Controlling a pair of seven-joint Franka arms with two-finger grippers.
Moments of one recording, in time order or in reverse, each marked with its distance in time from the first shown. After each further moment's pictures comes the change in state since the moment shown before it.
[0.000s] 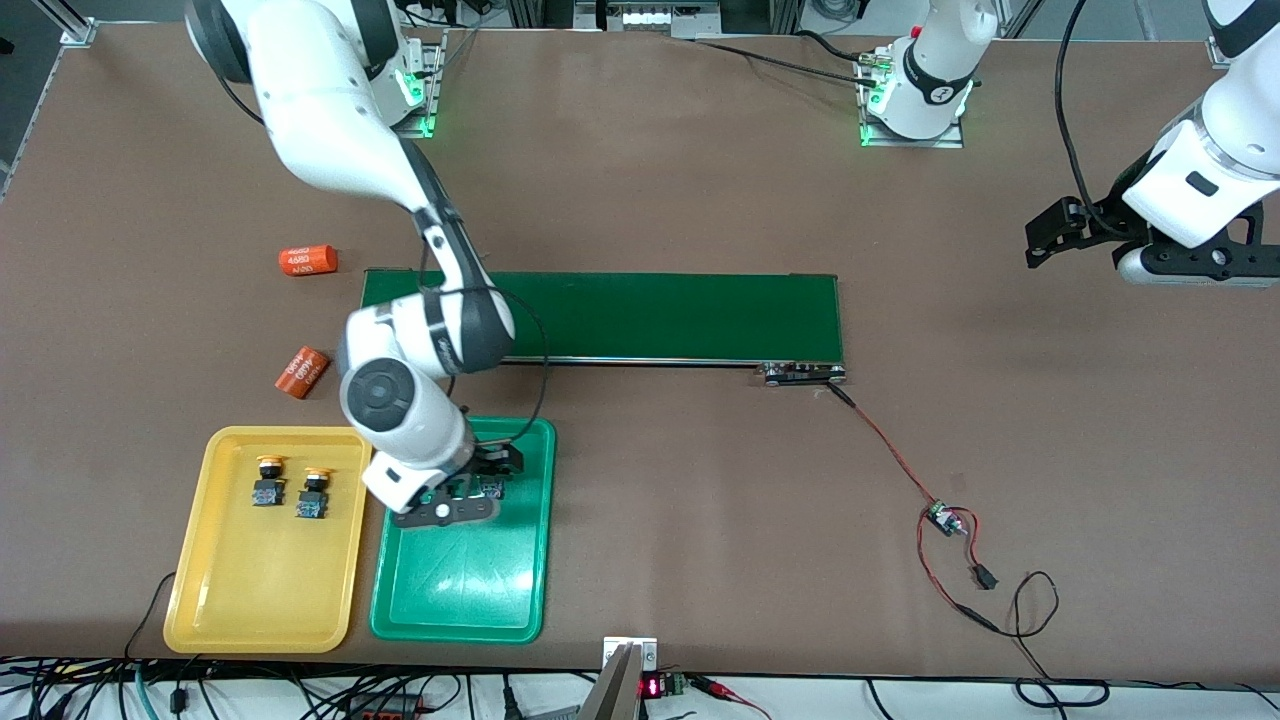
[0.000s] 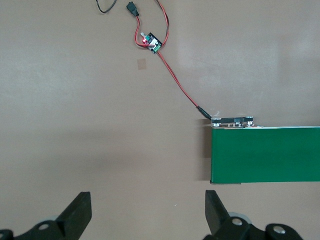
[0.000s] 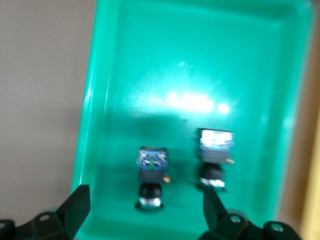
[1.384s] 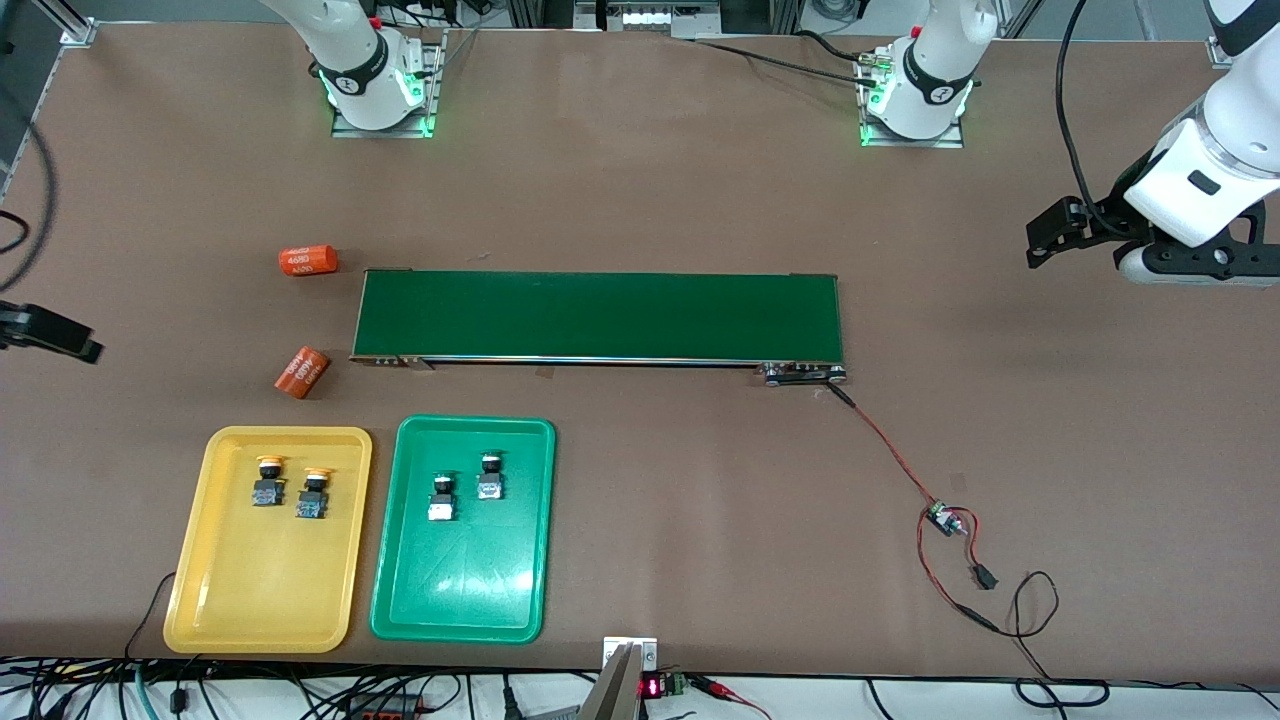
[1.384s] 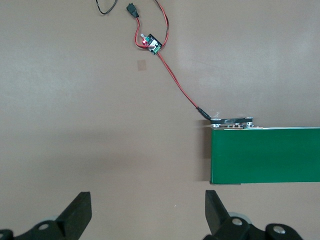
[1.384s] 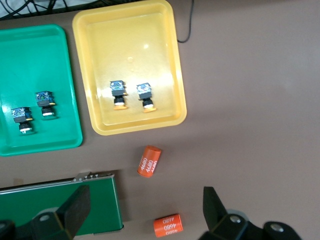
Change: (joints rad) left arm 0.000 0.001 0.000 0.004 0.000 0.000 0.000; right arm -0.443 -0.553 -0.004 -0.163 -0.108 -0.460 -0.178
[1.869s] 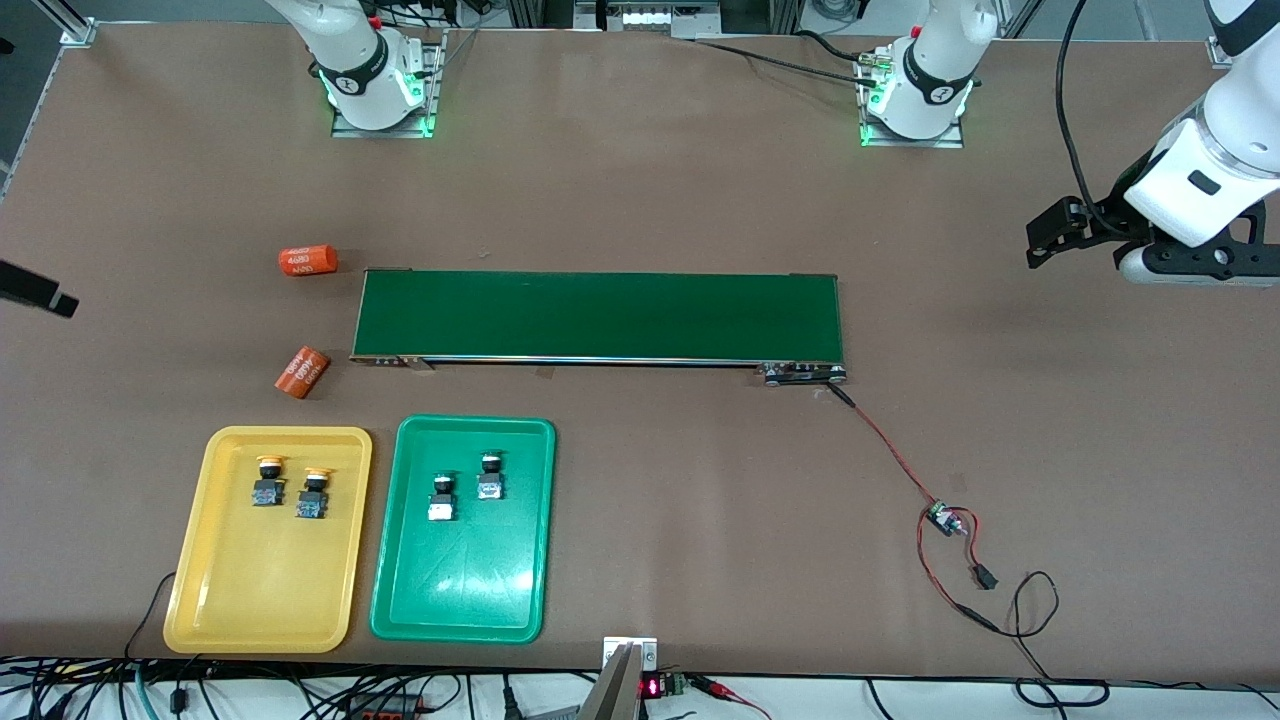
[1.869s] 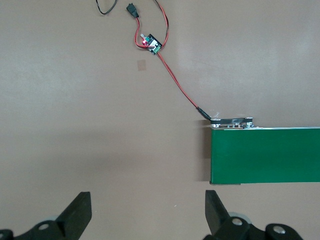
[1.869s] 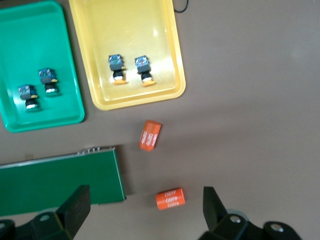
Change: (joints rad) left arm 0.000 0.000 0.000 0.001 0.000 0.000 0.000; right arm -0.157 -0.172 0.164 -0.184 -0.019 -0.026 0.000
